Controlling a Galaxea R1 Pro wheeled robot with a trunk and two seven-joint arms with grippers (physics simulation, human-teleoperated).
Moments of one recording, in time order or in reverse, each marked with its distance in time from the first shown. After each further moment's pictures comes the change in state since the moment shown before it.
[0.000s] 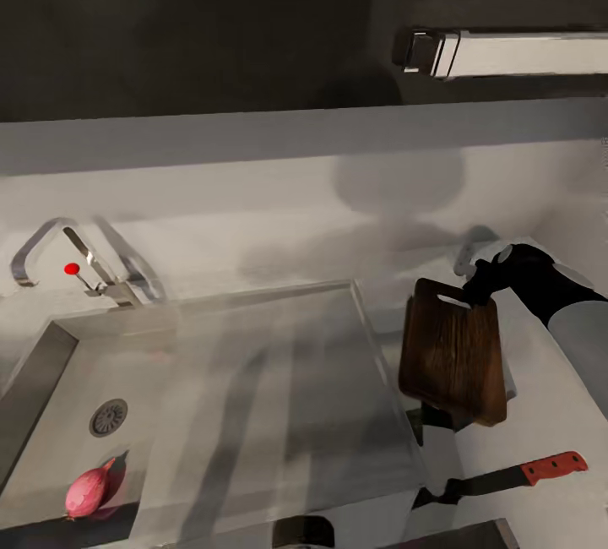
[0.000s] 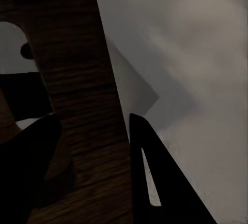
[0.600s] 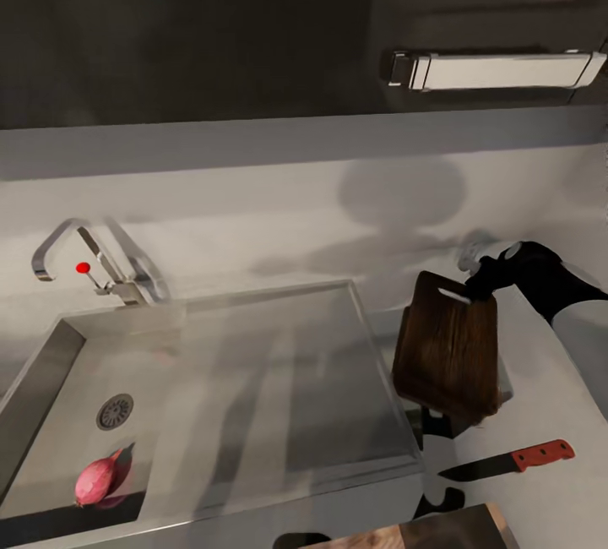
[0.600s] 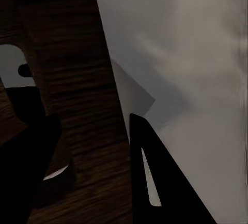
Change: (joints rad) left arm 0.000 0.000 0.001 0.000 0.000 0.000 0.000; right arm 0.000 -0.001 -0.083 -0.002 0.003 0.004 -0.009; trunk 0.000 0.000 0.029
